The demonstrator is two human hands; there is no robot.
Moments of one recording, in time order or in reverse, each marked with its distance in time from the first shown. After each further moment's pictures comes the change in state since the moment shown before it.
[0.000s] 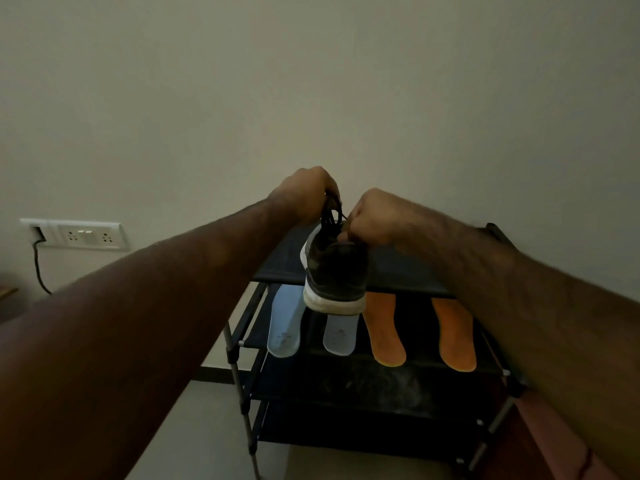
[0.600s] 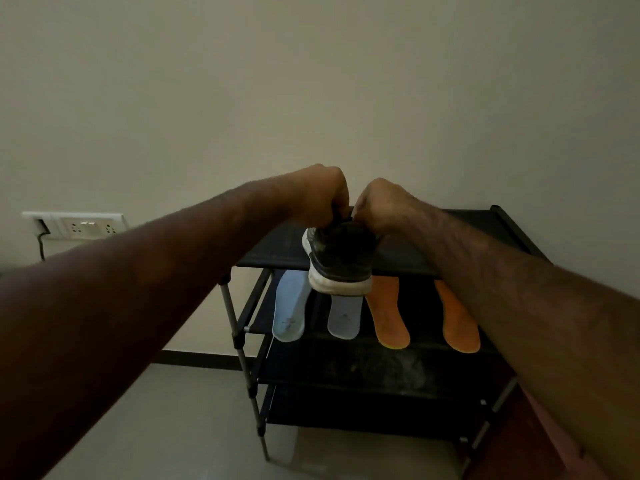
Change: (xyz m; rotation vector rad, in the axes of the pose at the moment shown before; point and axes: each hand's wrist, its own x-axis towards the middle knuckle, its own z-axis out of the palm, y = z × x) left_hand -0.036 0.028 -0.019 0.209 -0.303 0.163; right_hand 0.013 0.016 0.013 0.033 0.073 0.033
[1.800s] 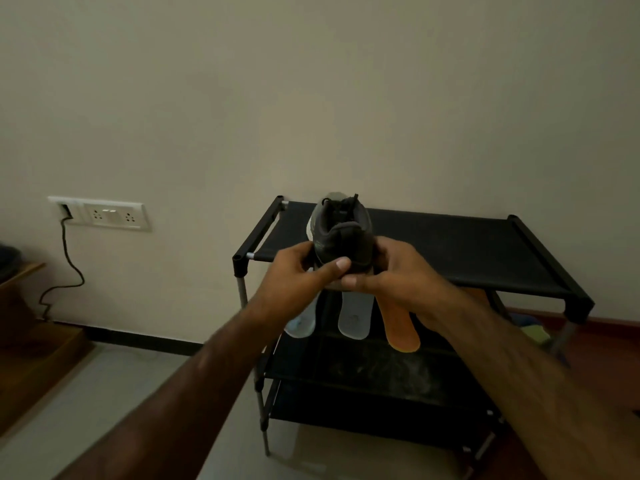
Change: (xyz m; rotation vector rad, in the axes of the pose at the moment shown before) left_hand -0.092 -0.007 0.121 -1.163 0.379 -0.199; right_hand -0.067 0.039 0.061 0.686 -0.153 -0.204
